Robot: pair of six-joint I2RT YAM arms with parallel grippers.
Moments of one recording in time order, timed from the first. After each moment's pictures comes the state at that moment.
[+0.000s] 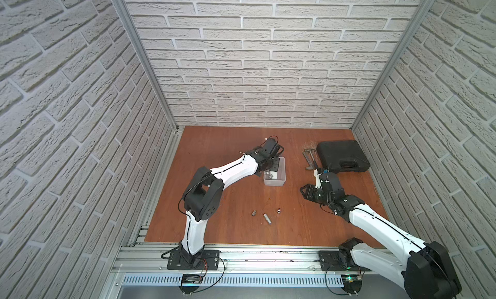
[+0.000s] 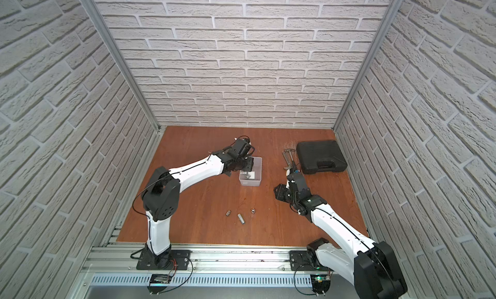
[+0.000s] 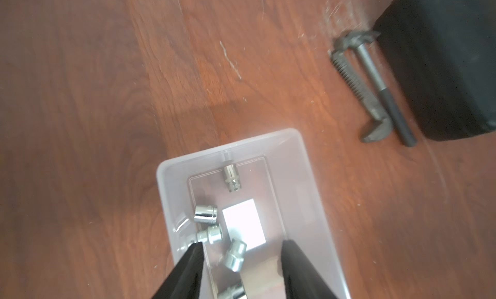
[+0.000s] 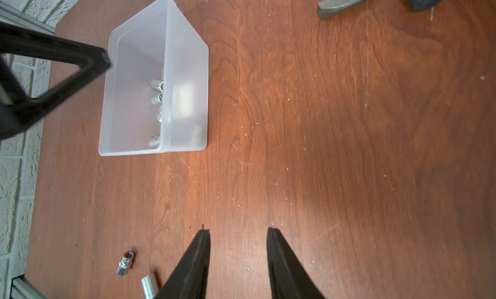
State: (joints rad) left arm -0.77 1.92 1.53 -0.47 -0.12 -0.40; right arm 0.34 1.04 0.53 -0.32 -0.09 0.65
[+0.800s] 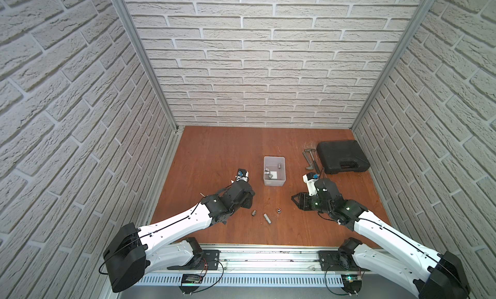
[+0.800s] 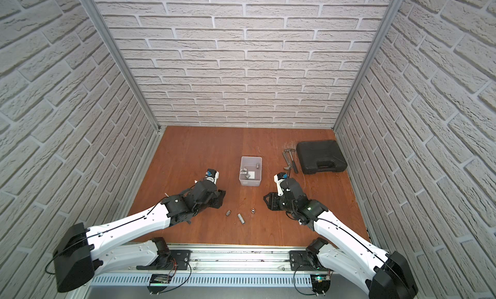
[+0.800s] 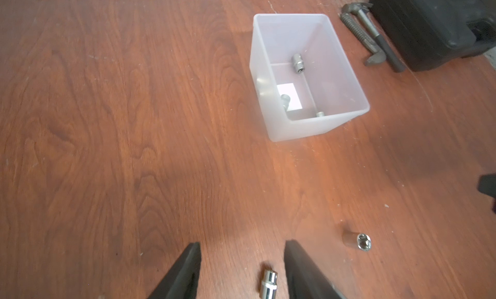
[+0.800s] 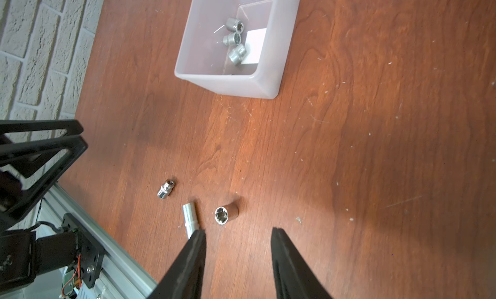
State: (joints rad) left arm -0.91 1.11 0.66 -0.34 -0.32 -0.57; right arm 0.56 0.90 0.54 -0.44 -0.13 0.60
